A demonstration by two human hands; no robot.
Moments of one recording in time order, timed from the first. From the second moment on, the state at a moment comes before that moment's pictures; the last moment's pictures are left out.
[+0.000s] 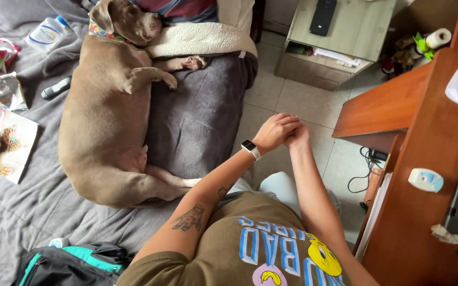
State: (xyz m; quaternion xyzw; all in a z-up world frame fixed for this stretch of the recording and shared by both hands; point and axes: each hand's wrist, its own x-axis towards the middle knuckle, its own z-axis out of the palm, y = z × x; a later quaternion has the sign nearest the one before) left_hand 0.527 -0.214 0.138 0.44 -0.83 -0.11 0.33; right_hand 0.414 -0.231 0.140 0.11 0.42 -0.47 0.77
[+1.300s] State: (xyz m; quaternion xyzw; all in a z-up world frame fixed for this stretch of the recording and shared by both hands) left_hand 0.453 -0.614 0.089 0.25 -0.11 -0.92 0.28; right_hand 0.325 -0.589 0.190 -0.64 0.67 -0.12 0.36
